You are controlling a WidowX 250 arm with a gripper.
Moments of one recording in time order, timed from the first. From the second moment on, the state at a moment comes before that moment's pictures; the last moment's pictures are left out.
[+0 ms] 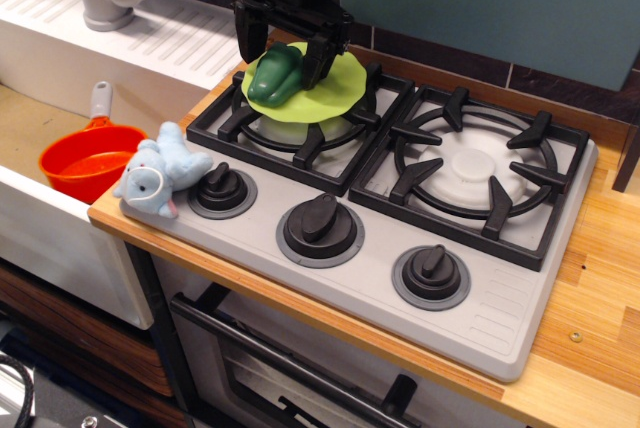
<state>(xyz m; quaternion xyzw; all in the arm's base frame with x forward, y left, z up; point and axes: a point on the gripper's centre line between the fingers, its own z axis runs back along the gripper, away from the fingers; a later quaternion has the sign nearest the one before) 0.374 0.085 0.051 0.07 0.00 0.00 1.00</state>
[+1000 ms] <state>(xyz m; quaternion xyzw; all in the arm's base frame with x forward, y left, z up) 0.379 0.080 0.164 0.11 0.09 0.02 0.99</state>
